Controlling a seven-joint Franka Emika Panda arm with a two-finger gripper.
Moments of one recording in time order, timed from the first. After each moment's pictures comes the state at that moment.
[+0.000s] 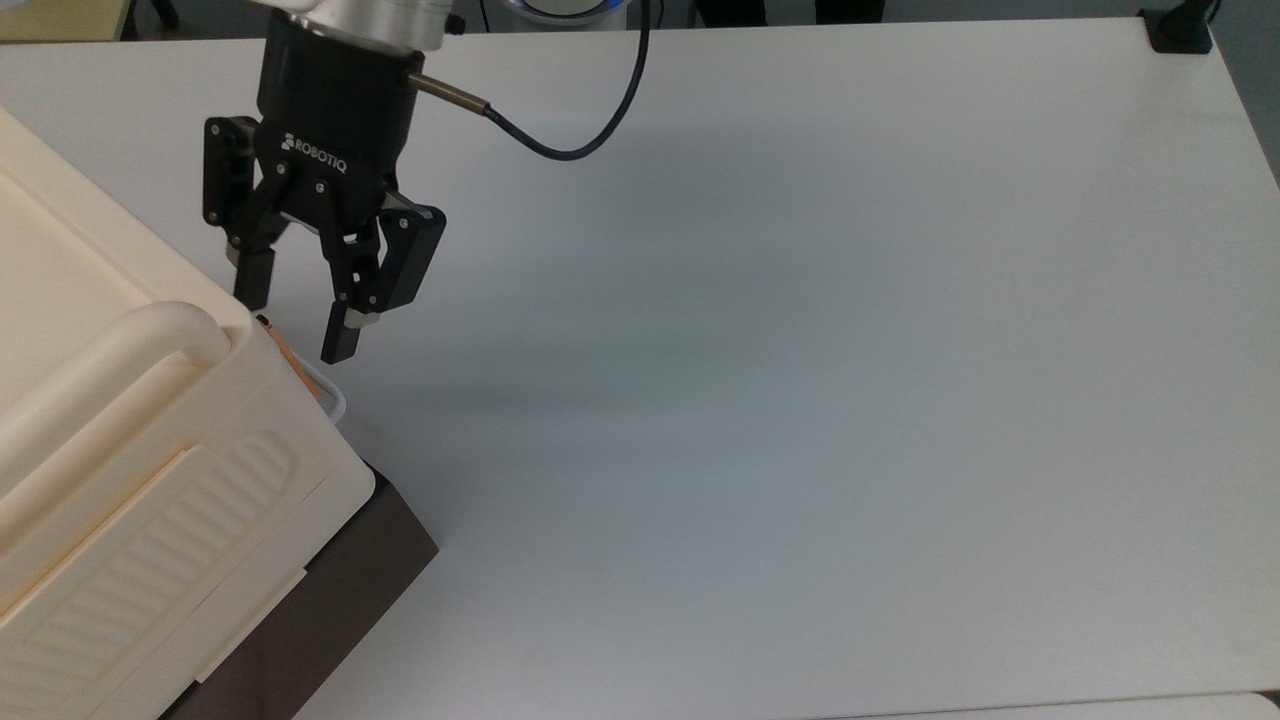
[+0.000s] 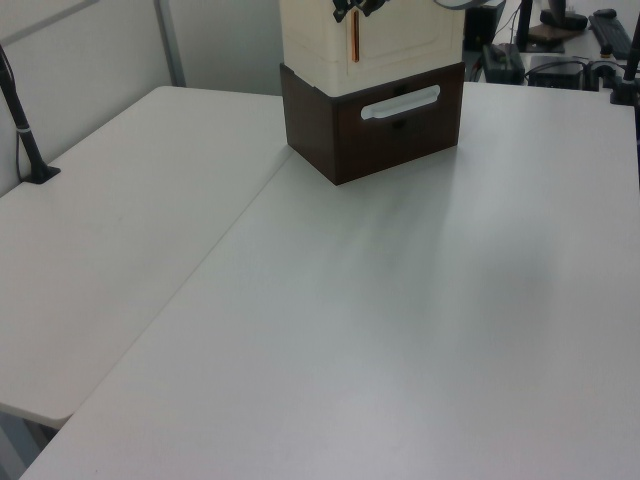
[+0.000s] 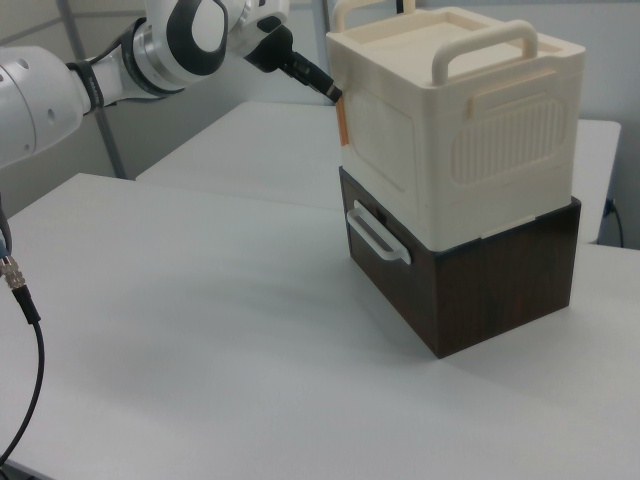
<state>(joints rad) 0.10 0.41 -0.16 -1.22 -0.32 2.34 0.62</state>
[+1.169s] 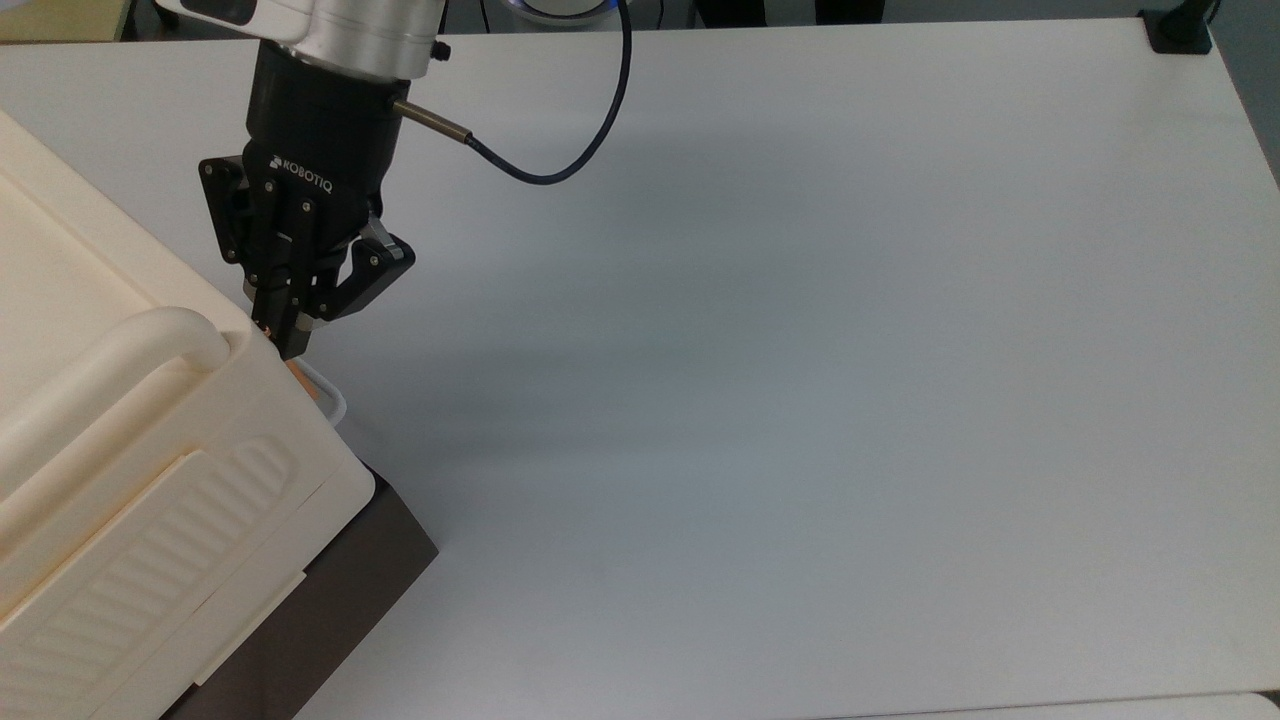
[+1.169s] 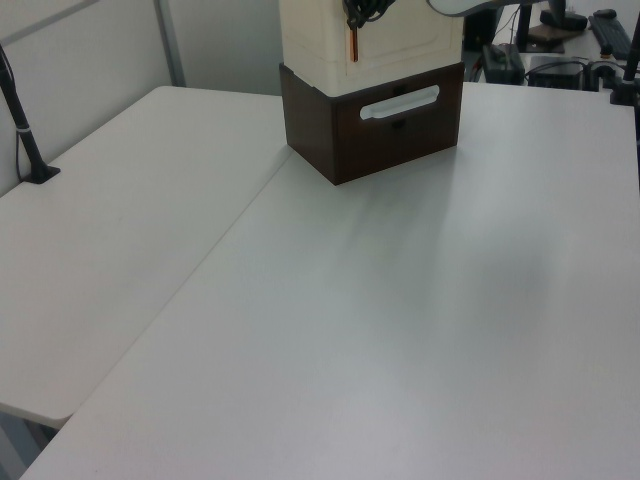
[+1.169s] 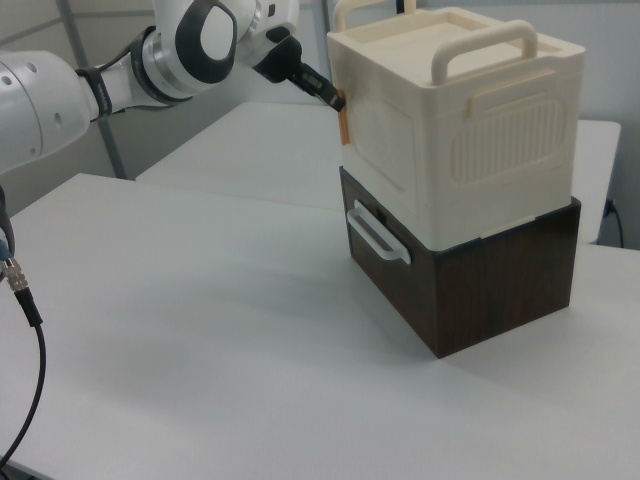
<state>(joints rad) 0.08 0.42 -0.17 -1.24 -0.33 2.33 0.62</state>
